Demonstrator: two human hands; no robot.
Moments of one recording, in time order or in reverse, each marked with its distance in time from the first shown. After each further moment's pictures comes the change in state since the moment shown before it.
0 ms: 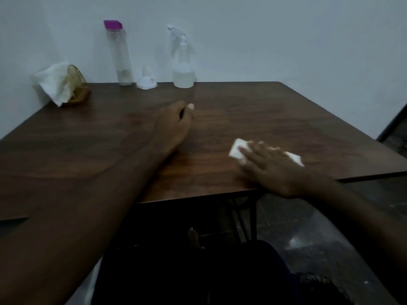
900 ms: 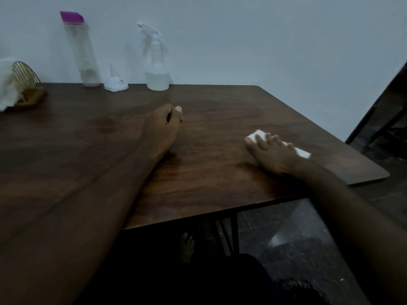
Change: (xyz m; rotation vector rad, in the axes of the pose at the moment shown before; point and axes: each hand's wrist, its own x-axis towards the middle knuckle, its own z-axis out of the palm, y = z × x) left_hand 0.025 0.004 0.043 -0.190 0.001 0.009; right_hand 0.054 0.075 -0.008 0.026 0.029 0.288
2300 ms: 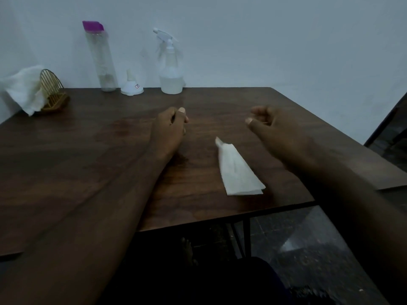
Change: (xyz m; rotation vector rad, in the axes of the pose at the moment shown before) left_hand 0.002 -0.003 -0.010 -0.127 0.056 -0.210; right_hand -0.021 -0.059 -0.045 0.943 0.413 -0.151
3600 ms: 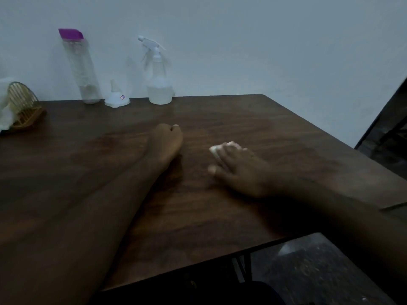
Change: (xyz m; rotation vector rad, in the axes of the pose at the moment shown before) left_hand 0.051 -0.013 0.032 0.300 -0.110 -0.293; right_hand 0.031 0.054 0.039 -0.797 -0.468 -0.269
